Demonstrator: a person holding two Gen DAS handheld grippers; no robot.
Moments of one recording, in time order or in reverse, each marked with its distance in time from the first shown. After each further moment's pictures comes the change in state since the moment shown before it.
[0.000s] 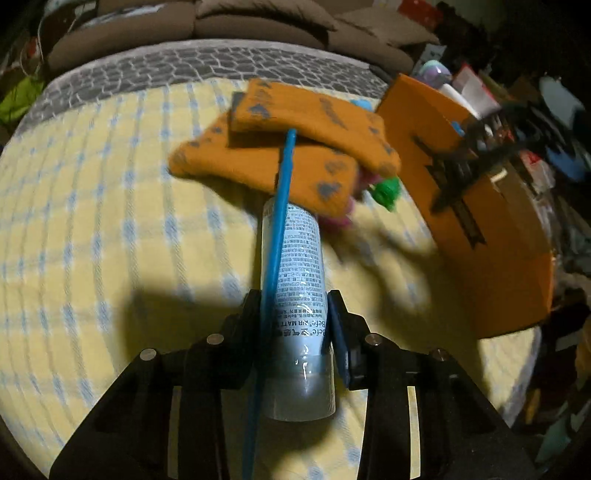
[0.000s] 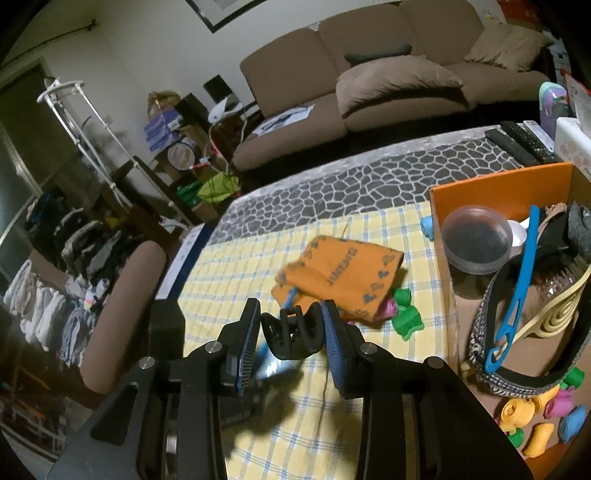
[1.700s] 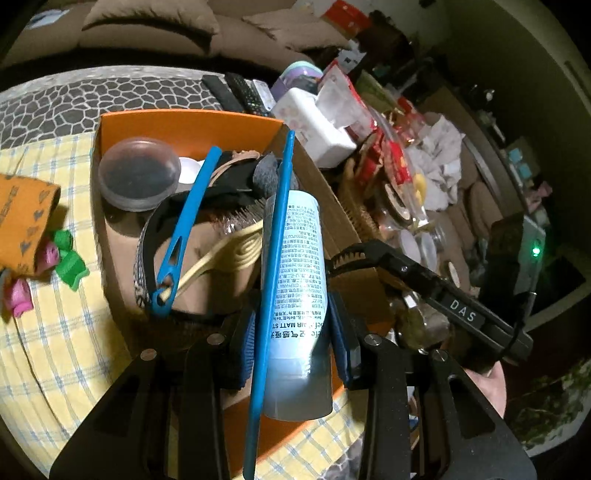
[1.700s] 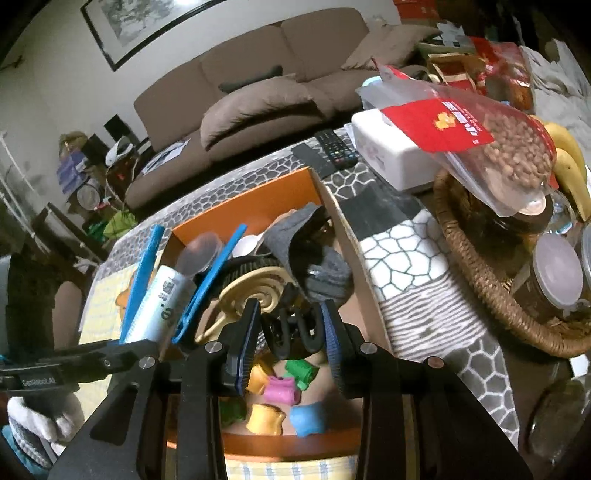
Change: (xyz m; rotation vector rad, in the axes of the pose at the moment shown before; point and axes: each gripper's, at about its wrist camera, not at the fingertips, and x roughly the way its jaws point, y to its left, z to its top) left arm 0.008 -0.238 0.071 0.030 0.000 -0.345; right arm -0.169 -0.202 -0.005 0.147 -0.051 -0.345
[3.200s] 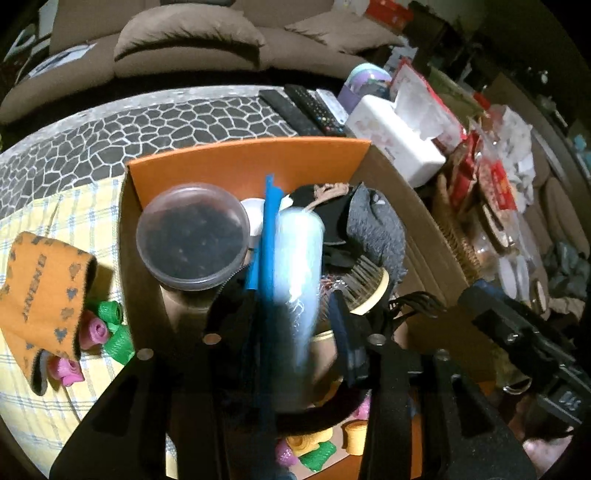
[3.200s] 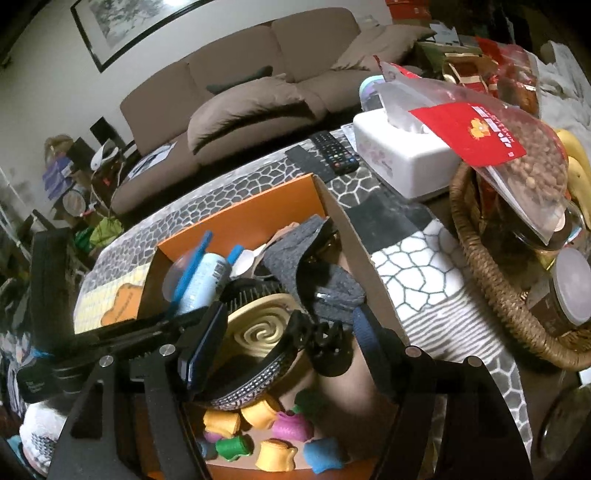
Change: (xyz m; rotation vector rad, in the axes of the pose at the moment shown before) left arm 0.043 0.025 0.044 0.023 -0.051 0.315; right arm 0.036 0.017 0.020 0.013 -0.006 -0.046
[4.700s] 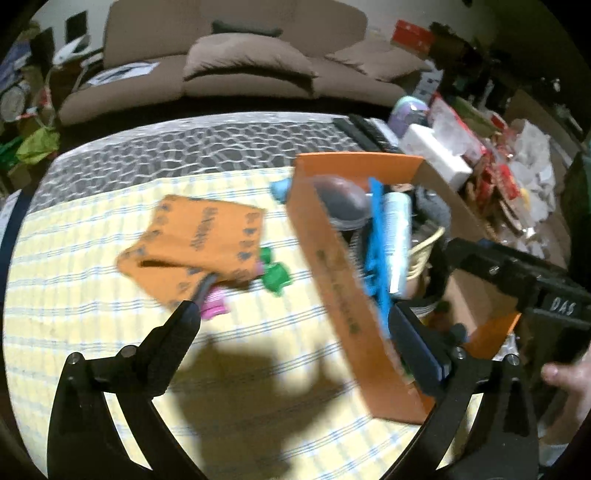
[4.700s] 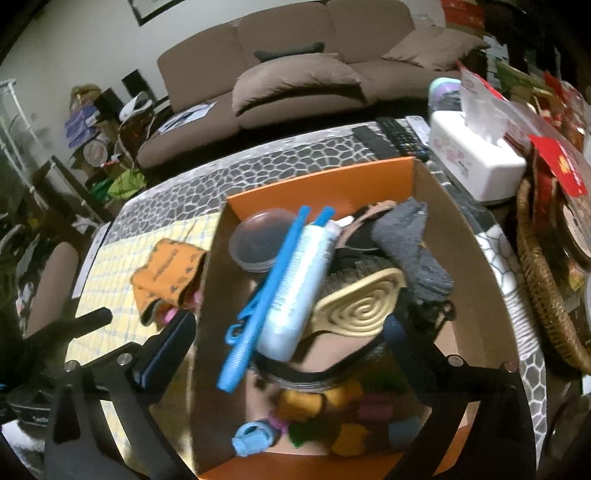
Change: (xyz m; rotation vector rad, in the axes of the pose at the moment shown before) left arm -0.119 0.090 -0.074 -0.024 -0.113 0.171; right arm 0.017 0.098 -0.019 -0.162 0.095 0.040
